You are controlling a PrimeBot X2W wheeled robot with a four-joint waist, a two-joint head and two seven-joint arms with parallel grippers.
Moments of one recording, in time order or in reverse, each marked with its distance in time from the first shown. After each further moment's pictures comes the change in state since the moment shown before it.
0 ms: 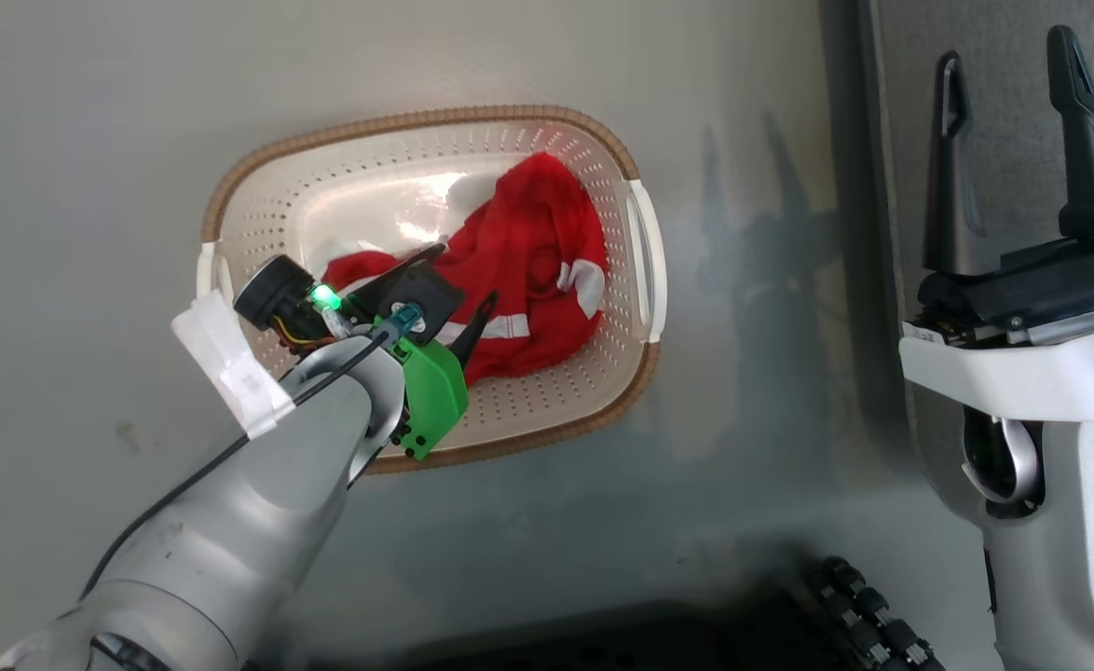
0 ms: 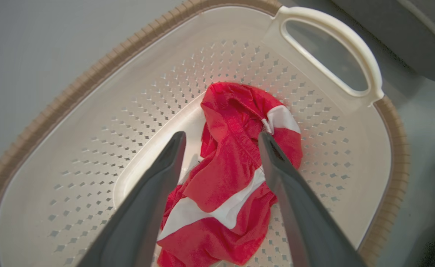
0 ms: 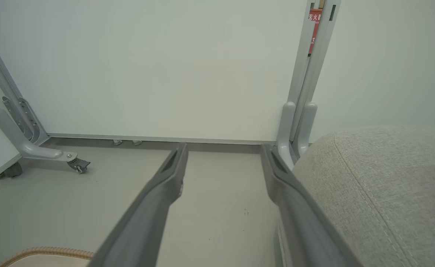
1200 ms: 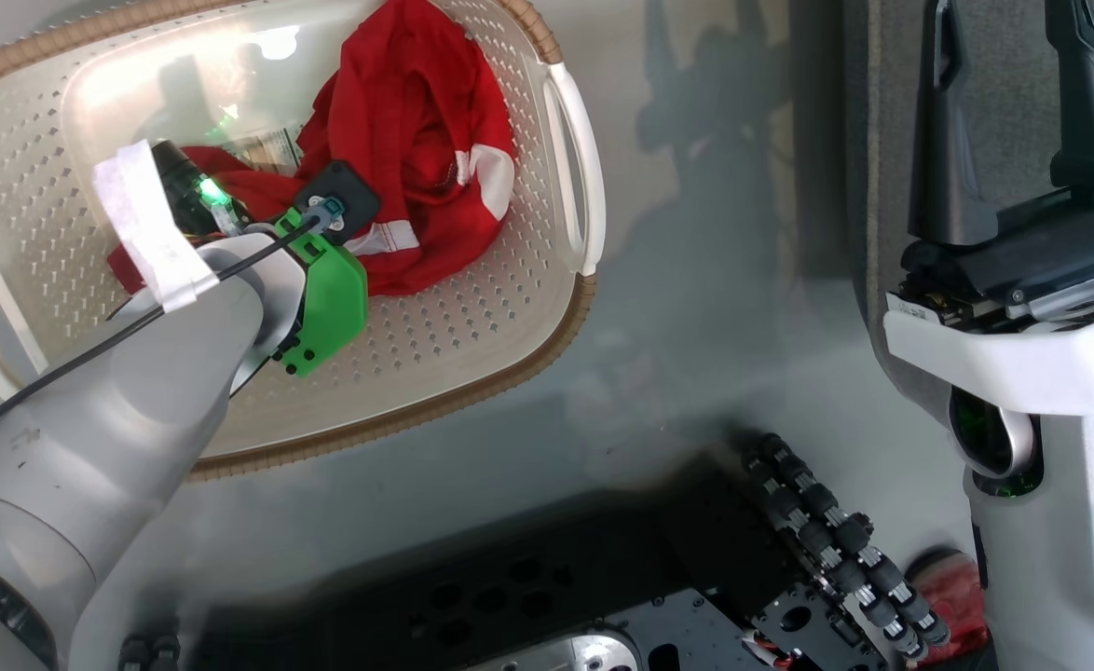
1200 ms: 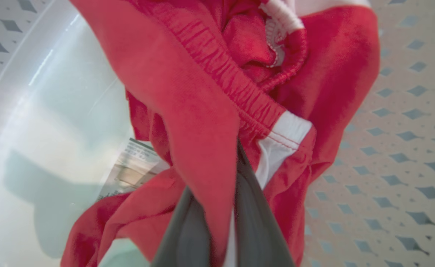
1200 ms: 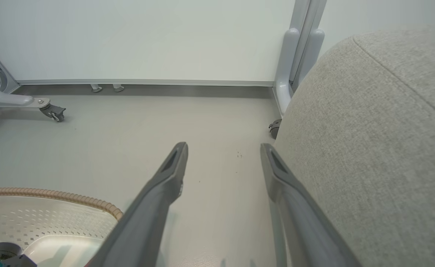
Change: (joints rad) left arm -0.248 0.212 -0.347 -0.093 -0.211 -0.001 0.230; right arm -0.073 0.000 0.069 -0.063 0.061 0.000 0.000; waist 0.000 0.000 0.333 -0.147
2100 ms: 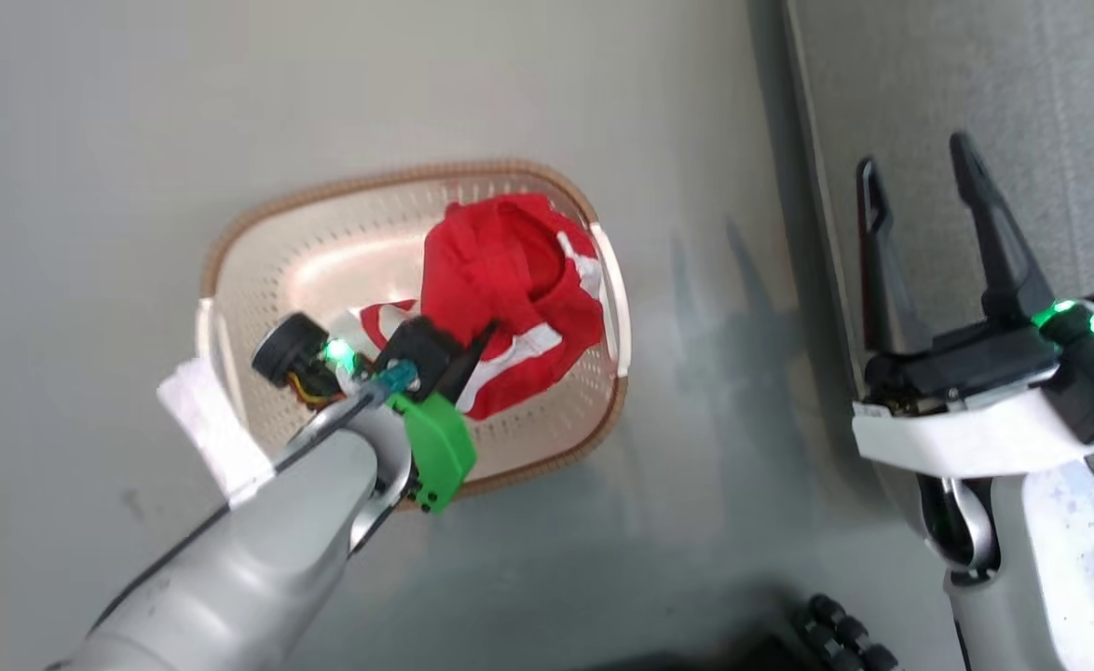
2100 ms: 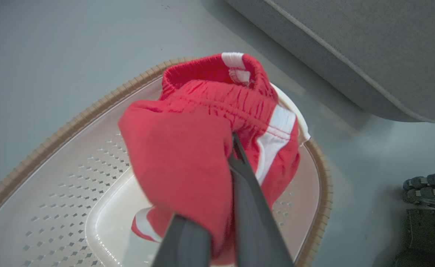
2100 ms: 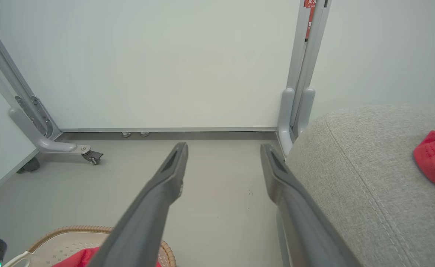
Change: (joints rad) left arm 0.308 -0.131 0.181 -0.067 -0.011 0.054 -0.272; right arm 0.178 0.001 -0.004 0.107 -0.020 0.000 0.000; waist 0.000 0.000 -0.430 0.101
